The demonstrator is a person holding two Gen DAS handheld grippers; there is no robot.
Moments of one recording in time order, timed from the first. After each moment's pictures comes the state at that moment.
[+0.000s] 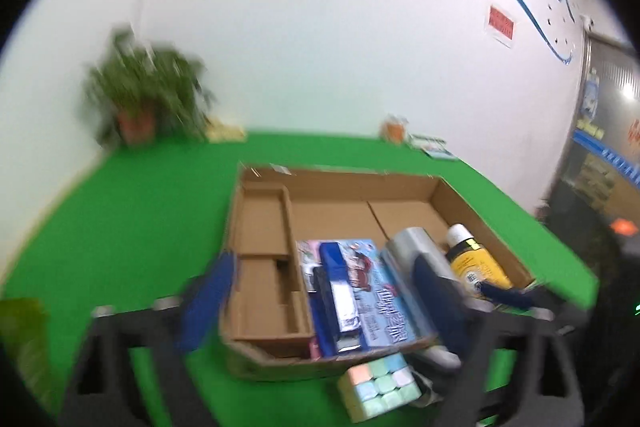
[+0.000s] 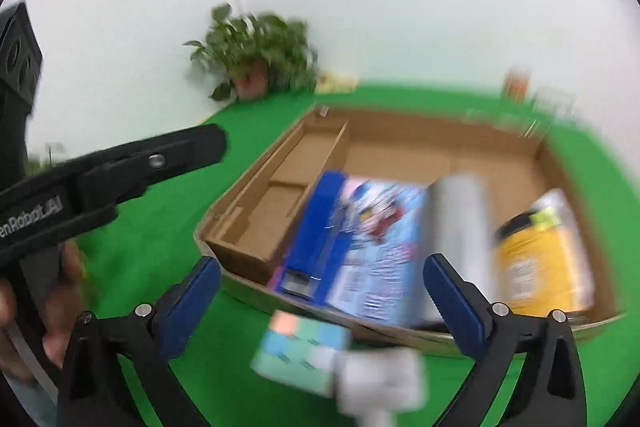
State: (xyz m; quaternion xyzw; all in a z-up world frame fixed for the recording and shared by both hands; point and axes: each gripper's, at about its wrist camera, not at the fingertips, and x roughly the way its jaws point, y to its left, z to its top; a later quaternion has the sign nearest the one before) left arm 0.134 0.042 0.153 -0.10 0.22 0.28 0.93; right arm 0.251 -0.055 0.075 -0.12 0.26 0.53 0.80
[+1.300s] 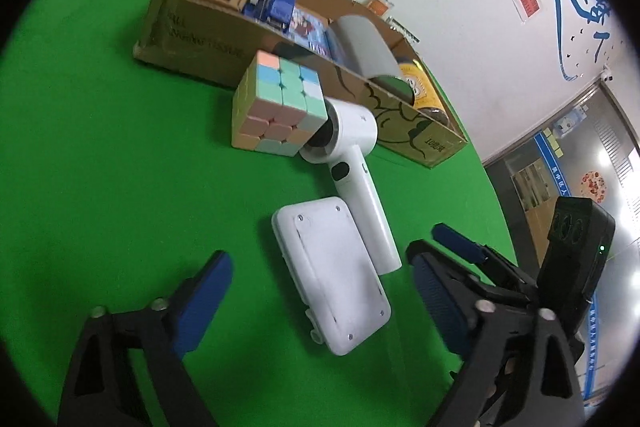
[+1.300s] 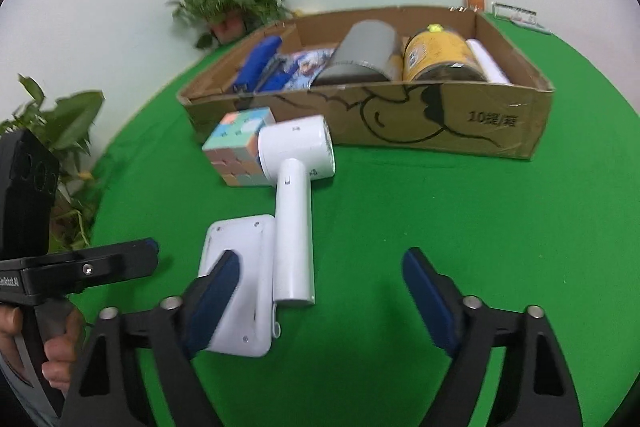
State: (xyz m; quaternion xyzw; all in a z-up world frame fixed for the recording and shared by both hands) left arm 0.100 -0.024 0.013 -0.38 0.38 0.14 0.84; right arm 0.241 -0.193 -0.024 -0.09 0.43 0.52 0.74
